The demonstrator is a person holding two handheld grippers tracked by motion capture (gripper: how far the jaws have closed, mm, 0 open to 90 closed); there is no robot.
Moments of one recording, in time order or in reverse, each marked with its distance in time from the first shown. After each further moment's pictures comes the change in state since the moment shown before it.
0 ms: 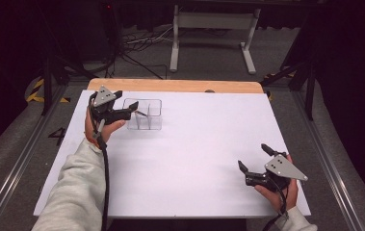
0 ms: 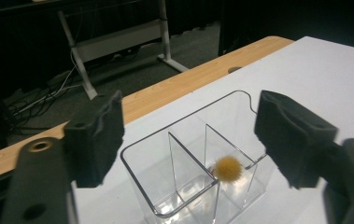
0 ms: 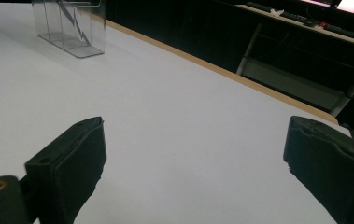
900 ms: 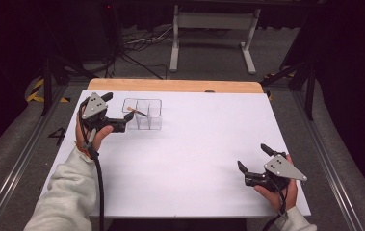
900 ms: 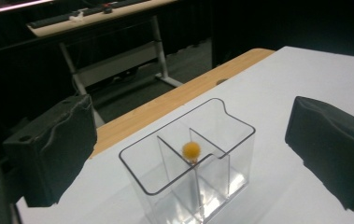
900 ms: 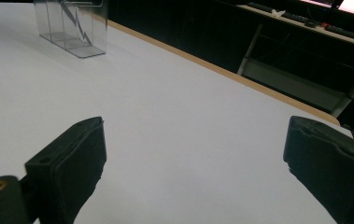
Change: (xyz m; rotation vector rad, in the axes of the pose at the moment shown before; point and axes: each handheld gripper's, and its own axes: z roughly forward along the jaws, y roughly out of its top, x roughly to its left) left arm -0.015 -0.001 -0.036 -0.068 0.011 0.088; right arm 0.001 0.001 0.000 0.002 0.004 -0.004
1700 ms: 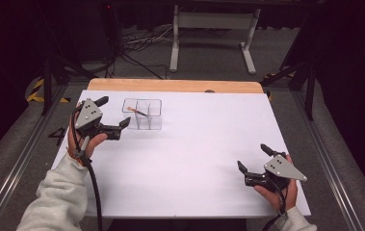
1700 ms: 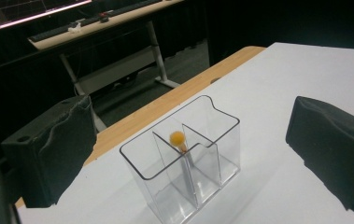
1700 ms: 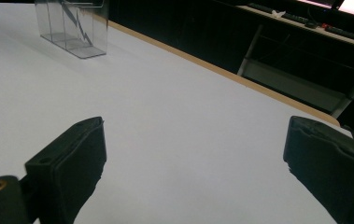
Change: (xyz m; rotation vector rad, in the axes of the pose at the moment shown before) left arm -0.008 0.001 -0.027 -0.019 -0.022 0.054; right arm 0.001 0.001 -0.001 -0.001 0.000 -0.002
